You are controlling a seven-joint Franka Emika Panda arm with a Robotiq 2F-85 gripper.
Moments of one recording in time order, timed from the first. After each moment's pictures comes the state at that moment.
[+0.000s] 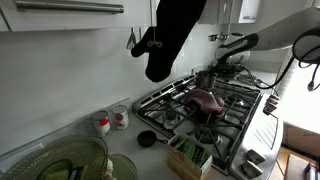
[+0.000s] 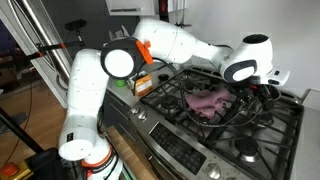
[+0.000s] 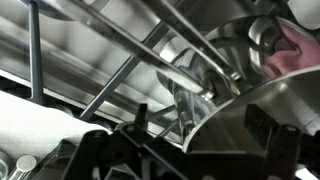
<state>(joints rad) -0.34 0.50 -0.25 -1.55 0.20 2.45 0.13</state>
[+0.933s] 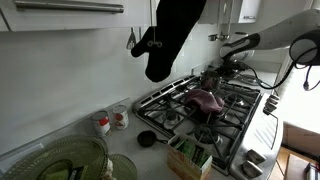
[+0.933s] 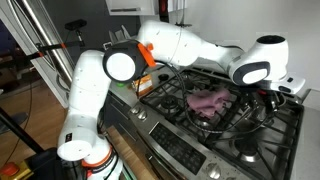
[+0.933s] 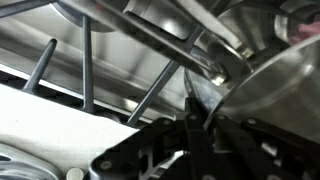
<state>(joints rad) -0.38 0.54 -0.29 -1.48 0.19 2.33 0.22</state>
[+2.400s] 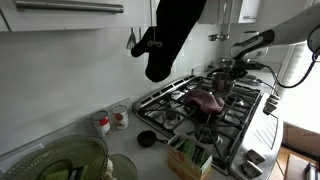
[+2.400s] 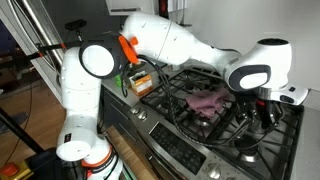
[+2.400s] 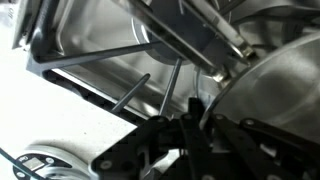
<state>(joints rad) -0.40 0.40 -0.33 -1.66 0.07 2.27 0.16</state>
